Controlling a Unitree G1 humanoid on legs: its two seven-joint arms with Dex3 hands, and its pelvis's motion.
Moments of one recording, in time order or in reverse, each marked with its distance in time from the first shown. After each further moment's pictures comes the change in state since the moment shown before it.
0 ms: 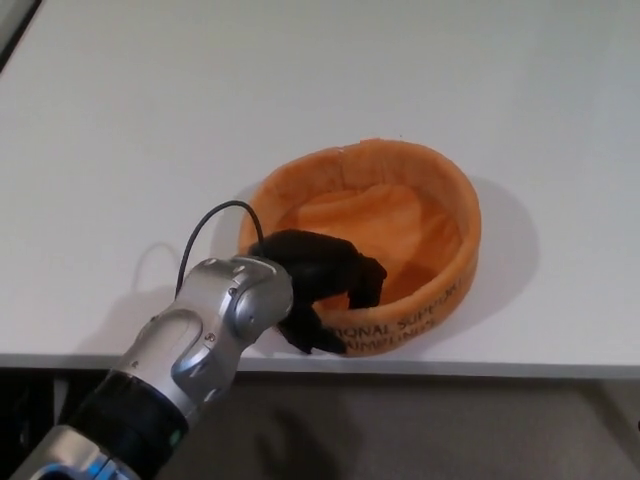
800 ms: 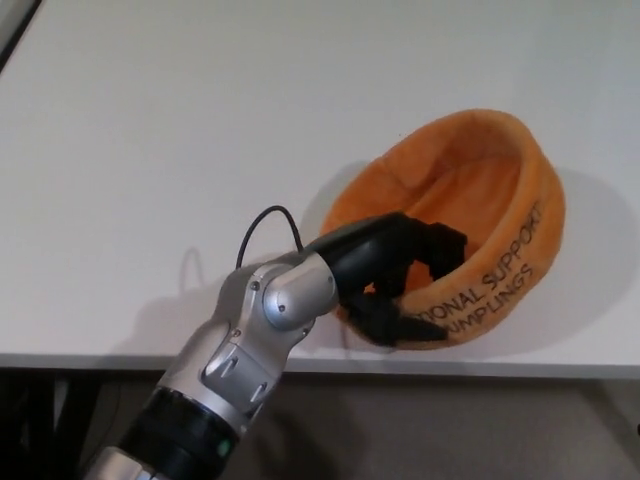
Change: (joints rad) left_arm 0.031 -0.166 0.111 -0.072 -0.263 0.010 0.003; right_arm 0.013 -0.001 0.000 -0.011 0.001 0.001 0.007
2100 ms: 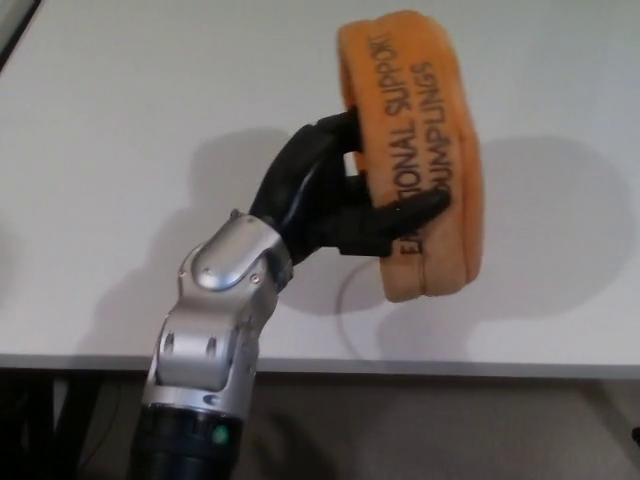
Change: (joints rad) left_arm 0.065 -0.209 0.442 -0.174 -0.591 0.264 0.014; right_arm 0.000 0.000 0.007 -0.002 0.006 0.007 0.008
